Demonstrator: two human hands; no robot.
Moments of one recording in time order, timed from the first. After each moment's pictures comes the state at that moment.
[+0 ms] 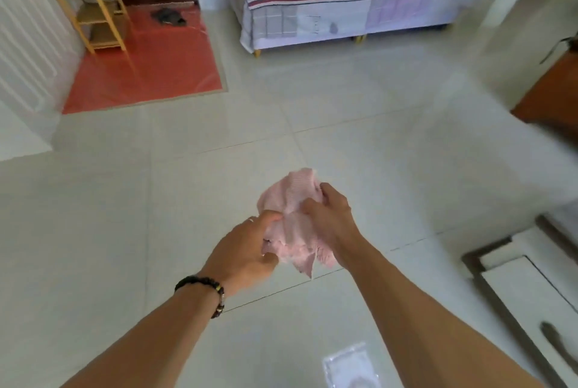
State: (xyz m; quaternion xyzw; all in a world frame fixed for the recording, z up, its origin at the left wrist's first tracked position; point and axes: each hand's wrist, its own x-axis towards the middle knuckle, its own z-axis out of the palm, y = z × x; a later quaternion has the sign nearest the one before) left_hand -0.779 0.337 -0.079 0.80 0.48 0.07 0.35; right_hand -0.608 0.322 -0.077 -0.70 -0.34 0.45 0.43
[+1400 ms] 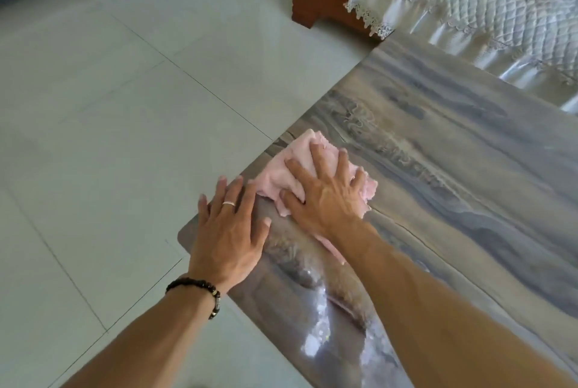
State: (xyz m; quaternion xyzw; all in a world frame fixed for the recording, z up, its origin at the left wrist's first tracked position) left_hand 0.041 0.184 -0.247 0.95 0.28 -0.02 0.13; right_hand 0.194 0.082 -0.247 -0.91 -0.40 0.12 0.04
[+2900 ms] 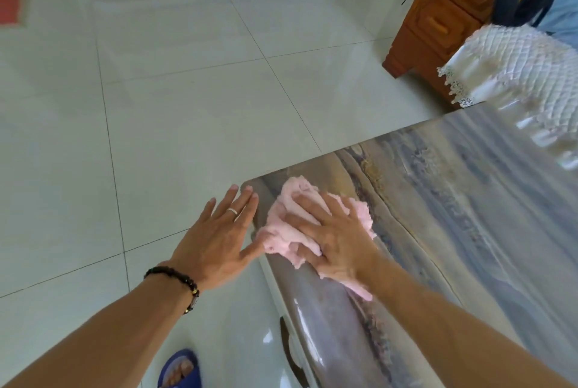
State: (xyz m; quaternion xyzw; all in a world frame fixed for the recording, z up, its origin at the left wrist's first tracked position) left_hand -0.073 0.158 -0.247 0.93 0.35 -0.03 0.14; right_hand 0.158 0.065 -0.258 -0.67 -0.74 0.10 0.01
